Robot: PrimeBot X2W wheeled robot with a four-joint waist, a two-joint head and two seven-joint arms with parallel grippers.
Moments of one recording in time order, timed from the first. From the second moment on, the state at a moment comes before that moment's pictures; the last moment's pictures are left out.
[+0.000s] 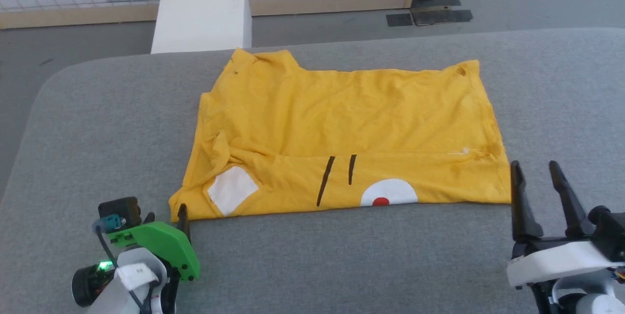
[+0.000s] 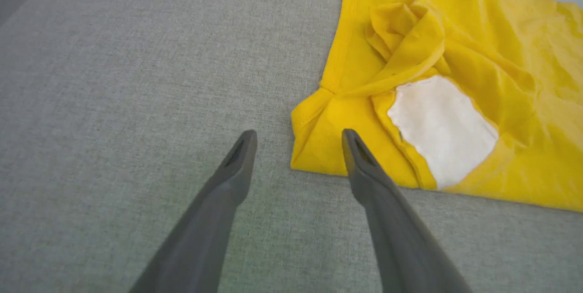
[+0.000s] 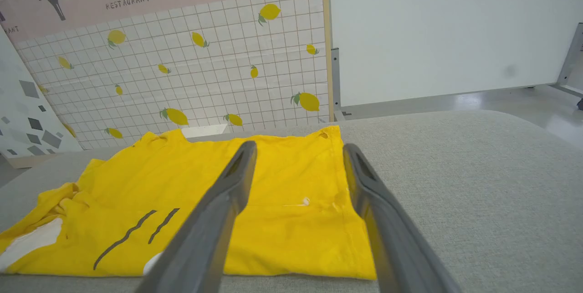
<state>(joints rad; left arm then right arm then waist) -0.25 0.40 -0.47 0.40 -0.80 0.28 -0.04 0.03 -0.05 -0.11 -0.05 0.19 0.13 -0.12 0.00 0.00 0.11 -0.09</state>
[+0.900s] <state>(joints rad) -0.33 0.42 -0.51 0.38 -0.90 0.27 0.23 -0.31 -0.05 -0.29 0.37 0.13 0.13 0.47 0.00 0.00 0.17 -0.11</state>
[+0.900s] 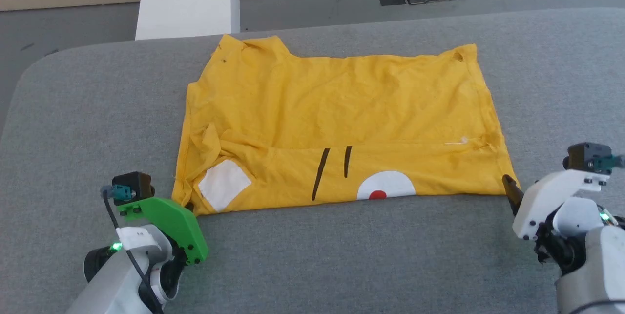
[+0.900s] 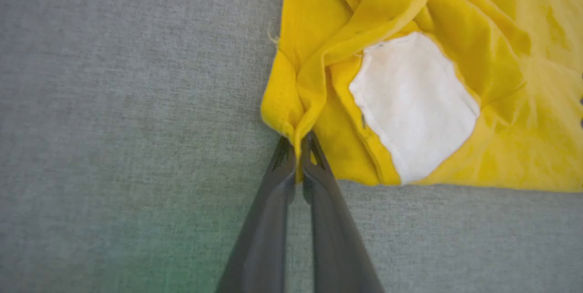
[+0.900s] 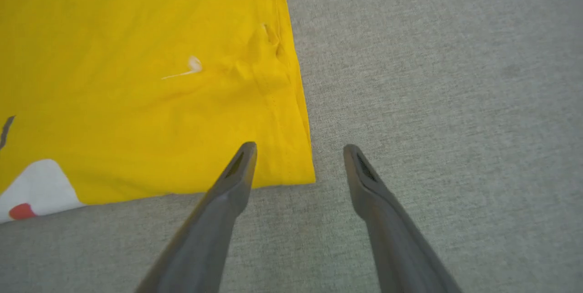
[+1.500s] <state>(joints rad) -0.34 0.41 -0.52 0.37 -0.85 0.22 0.09 -0.41 -0.05 -0.33 0.41 0.11 0.13 0.62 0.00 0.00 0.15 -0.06</state>
